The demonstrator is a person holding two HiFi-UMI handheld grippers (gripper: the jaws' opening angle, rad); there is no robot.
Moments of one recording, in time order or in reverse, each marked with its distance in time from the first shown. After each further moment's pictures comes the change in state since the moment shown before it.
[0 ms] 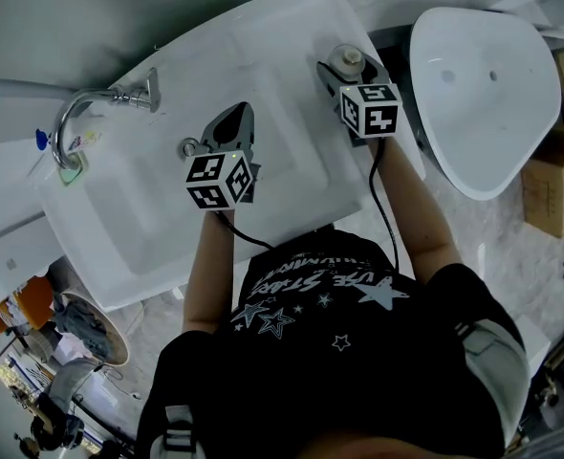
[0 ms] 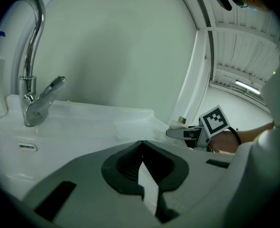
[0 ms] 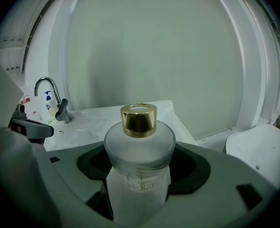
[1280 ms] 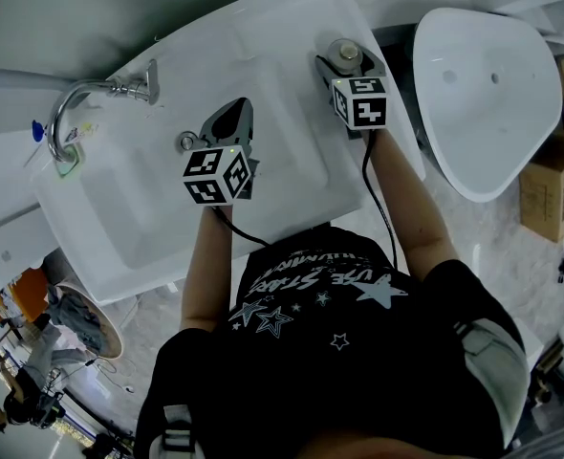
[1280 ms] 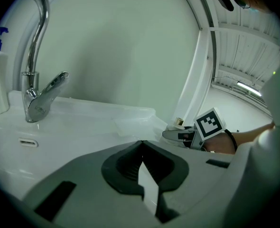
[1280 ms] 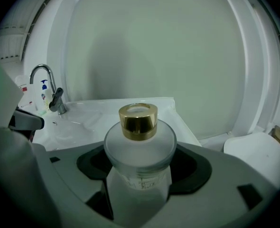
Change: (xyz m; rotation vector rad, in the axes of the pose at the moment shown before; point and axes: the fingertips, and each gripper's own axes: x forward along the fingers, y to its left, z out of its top) left arm 0.001 0.006 -0.006 -0.023 0.012 0.010; right arm 0.020 0.000 -0.008 -0.072 0.040 -0.050
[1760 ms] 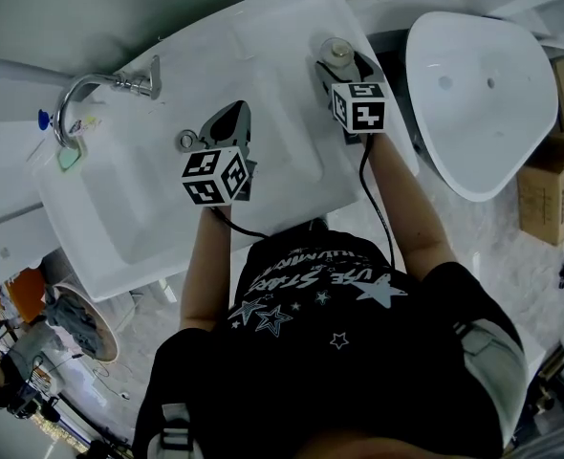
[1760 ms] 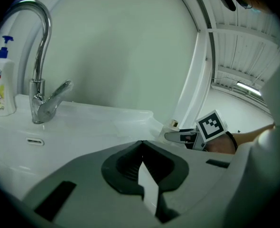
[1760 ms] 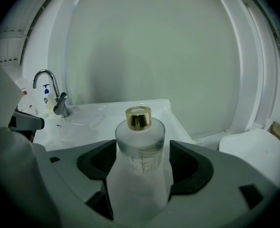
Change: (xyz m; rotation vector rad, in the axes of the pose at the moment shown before) left arm -0.021 -0.016 0.002 0.009 -0.031 0.010; right arm -0.029 -0.002 -0.003 0.032 -0.026 -0.008
